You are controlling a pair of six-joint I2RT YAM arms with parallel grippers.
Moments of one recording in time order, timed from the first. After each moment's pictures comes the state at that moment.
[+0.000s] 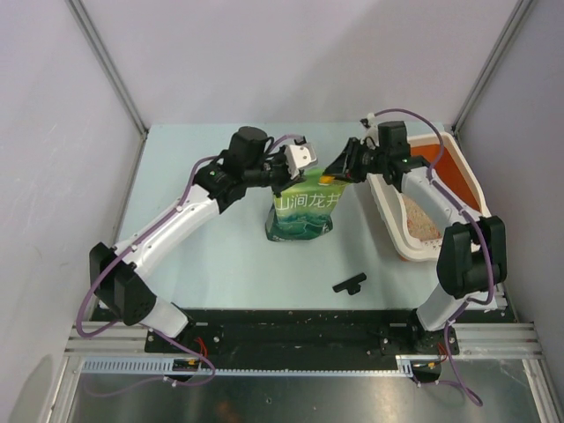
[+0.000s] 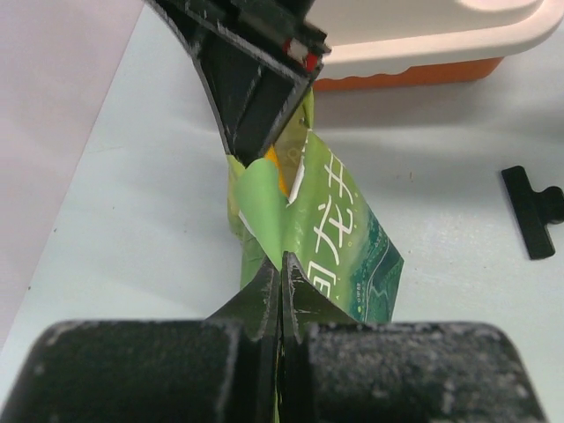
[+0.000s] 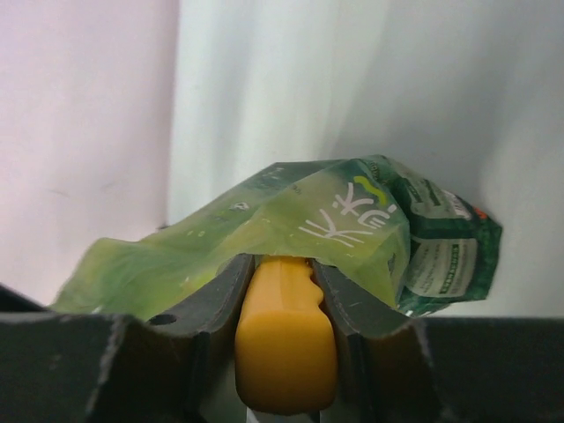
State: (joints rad) left arm -0.66 1.50 1.45 -0.41 0.47 0.51; right arm 0.27 1.65 1.34 -0.29 -0.61 0.60
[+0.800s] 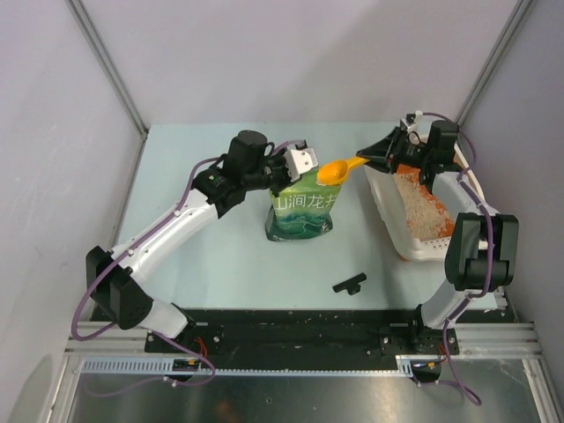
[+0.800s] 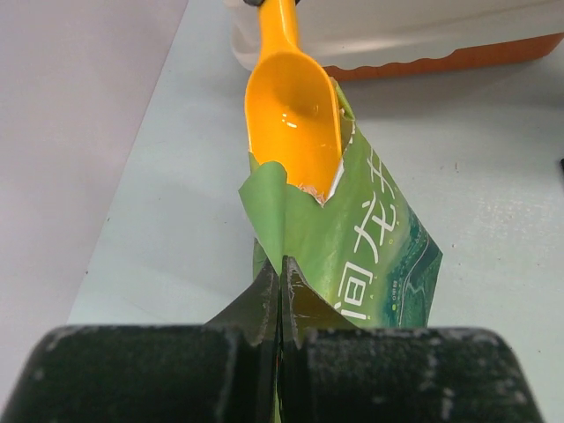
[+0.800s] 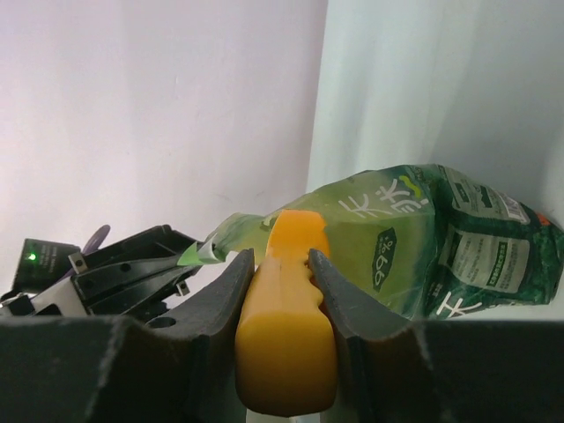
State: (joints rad) left arm -0.68 1.47 1.41 -0.38 0.34 0.58; right arm -0.05 1.69 1.23 0.13 -1.09 1.03
